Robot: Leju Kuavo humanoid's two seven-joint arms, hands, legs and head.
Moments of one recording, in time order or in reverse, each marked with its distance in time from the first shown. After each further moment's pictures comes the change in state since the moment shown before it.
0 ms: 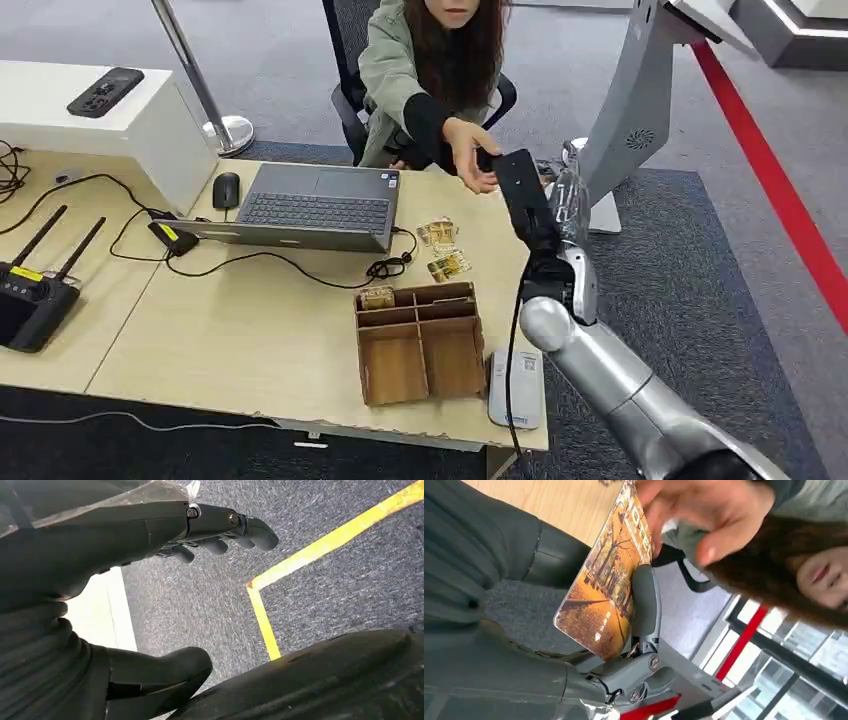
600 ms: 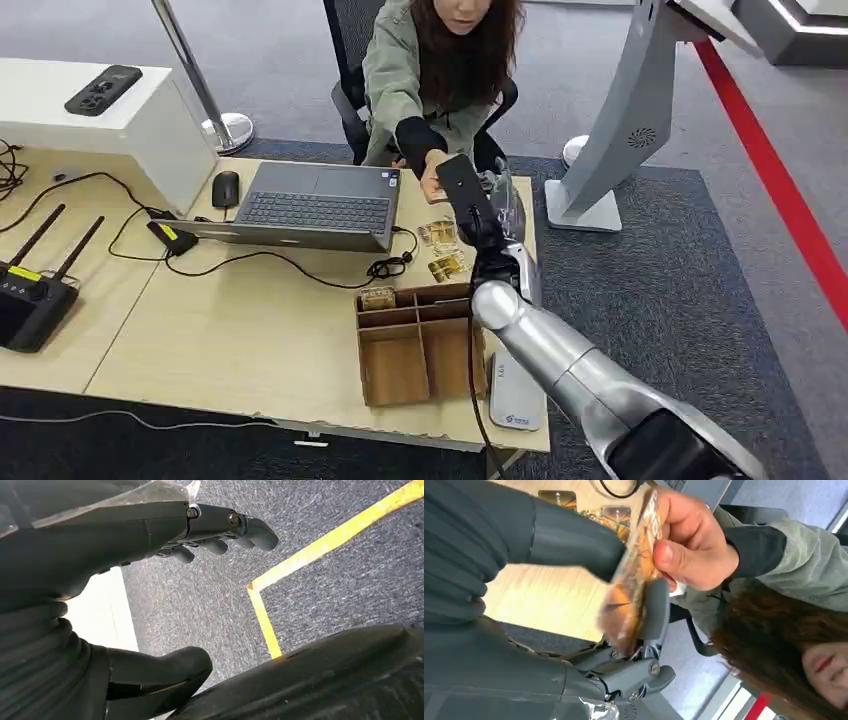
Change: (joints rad) left arm -0.005 -0.002 -0.016 0.006 0.001 -0.011 0.000; right arm -0.121 0.164 0.116 0.352 -0.303 -0.014 -0.215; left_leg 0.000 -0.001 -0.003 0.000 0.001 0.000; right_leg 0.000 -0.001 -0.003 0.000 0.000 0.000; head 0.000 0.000
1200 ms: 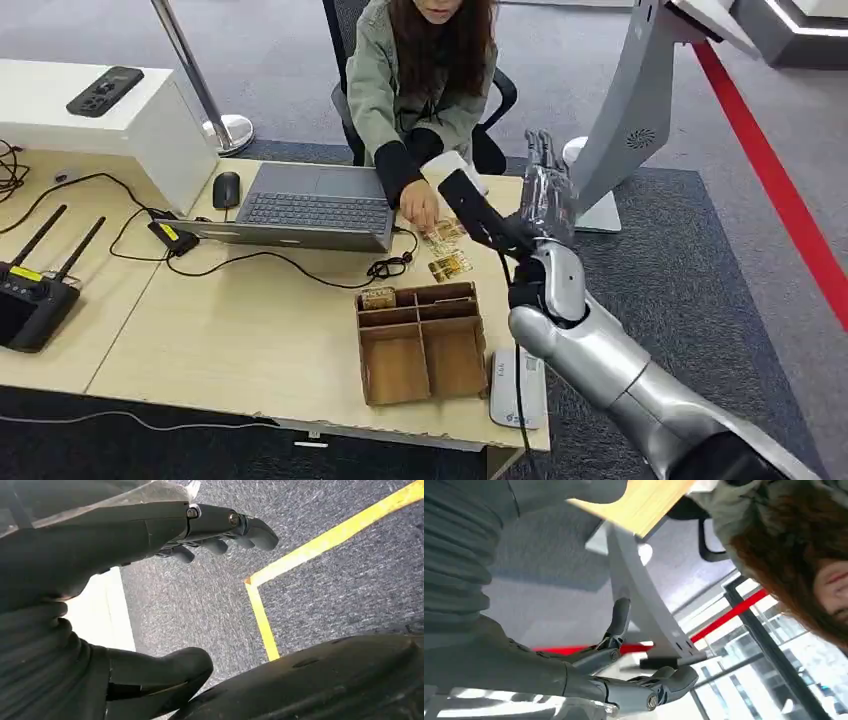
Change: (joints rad) left arm 0.008 0.000 0.001 0.008 0.050 0.011 -0.023; right arm 0.083 -0.248 0.024 -0.402 0.643 0.225 0.426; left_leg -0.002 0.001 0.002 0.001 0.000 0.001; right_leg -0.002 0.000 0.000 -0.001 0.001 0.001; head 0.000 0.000
